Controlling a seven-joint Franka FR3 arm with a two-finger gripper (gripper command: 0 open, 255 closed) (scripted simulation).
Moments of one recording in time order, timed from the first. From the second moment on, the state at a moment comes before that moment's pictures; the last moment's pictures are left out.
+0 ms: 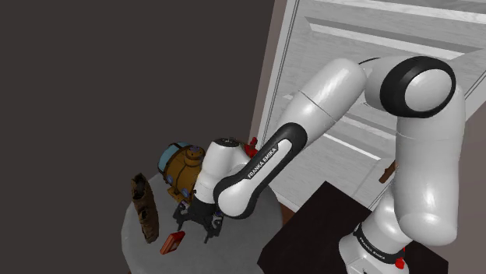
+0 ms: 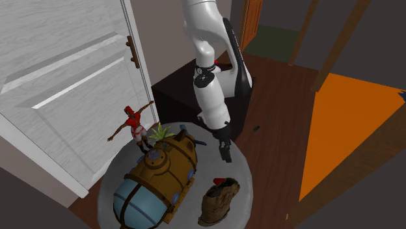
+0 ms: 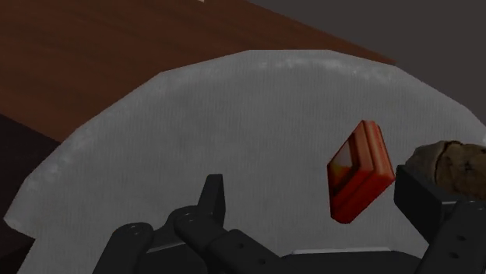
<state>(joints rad) 0.21 0.45 0.52 -2.24 0.27 2.83 1.43</state>
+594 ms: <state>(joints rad) 0.38 0.77 0.38 -1.91 0.25 2.88 1.61</state>
